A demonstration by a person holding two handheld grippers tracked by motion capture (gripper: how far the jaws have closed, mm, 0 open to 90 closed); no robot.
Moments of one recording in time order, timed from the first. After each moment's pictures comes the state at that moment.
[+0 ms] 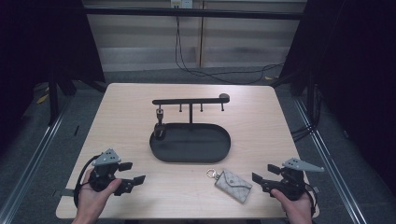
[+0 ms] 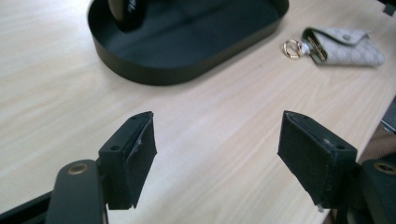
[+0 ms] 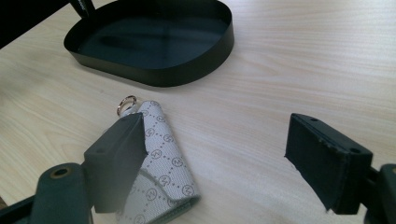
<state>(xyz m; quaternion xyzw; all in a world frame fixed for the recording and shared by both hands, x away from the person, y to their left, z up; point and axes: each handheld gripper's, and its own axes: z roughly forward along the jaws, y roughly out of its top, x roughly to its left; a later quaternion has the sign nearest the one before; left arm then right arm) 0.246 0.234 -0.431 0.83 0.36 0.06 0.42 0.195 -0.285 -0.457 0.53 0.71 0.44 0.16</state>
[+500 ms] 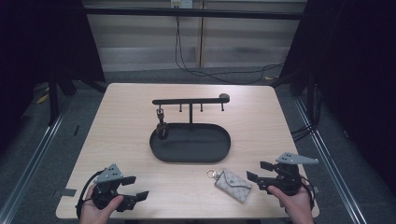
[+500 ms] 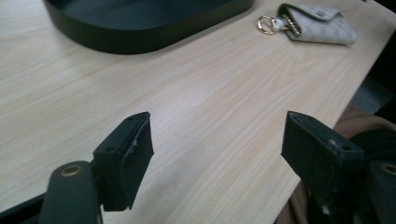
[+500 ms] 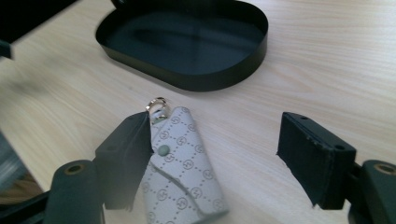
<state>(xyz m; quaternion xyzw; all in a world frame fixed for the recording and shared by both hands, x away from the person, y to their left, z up) 0.217 0.229 -0.451 0.83 0.35 0.04 0.43 0.204 -0.269 -0.436 0.49 0.74 0.44 0.13</state>
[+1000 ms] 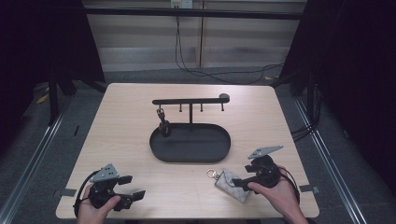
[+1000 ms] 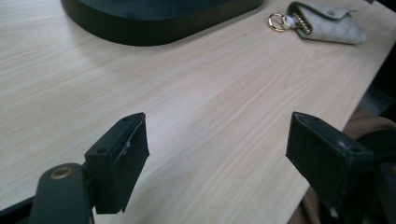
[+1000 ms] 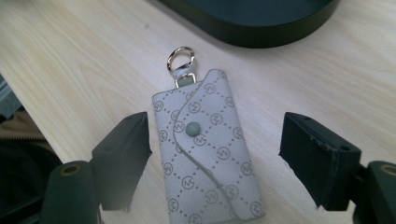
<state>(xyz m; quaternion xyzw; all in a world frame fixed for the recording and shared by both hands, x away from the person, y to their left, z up) 0.224 0.241 -0.461 0.83 0.36 0.03 0.43 0.233 -0.223 -0.436 0.45 0.84 0.31 0.05</state>
